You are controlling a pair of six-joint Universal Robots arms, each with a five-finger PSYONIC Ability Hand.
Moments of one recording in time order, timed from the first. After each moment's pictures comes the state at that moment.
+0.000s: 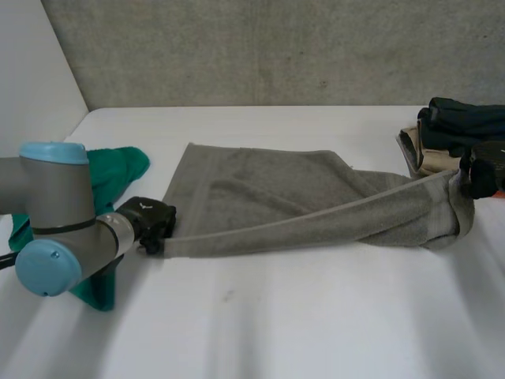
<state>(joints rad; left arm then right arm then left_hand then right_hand) 4.42 -2.21 -1.38 2.98 -1.43 3.56 1.48 -1.17 1.49 -0.02 1.33 2.91 0.90 1.18 1.17 1.18 1.00 1.11 1.18 1.18 1.19 0.99</state>
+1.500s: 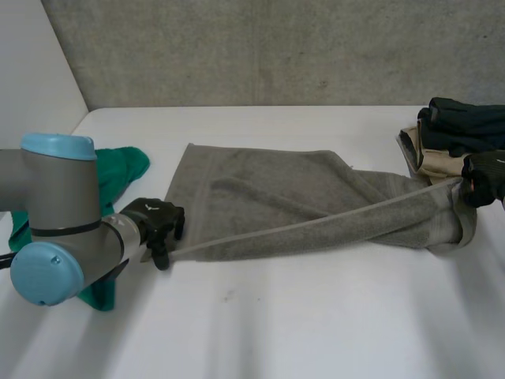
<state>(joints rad) 4.35 -2.14 -1.40 2.91 -1.49 3.51 1.49 -1.09 1.47 -0.06 1.40 2.83 0.59 0.58 0.58 0.58 0.40 1.11 1.18 1.18 1.19 0.99</state>
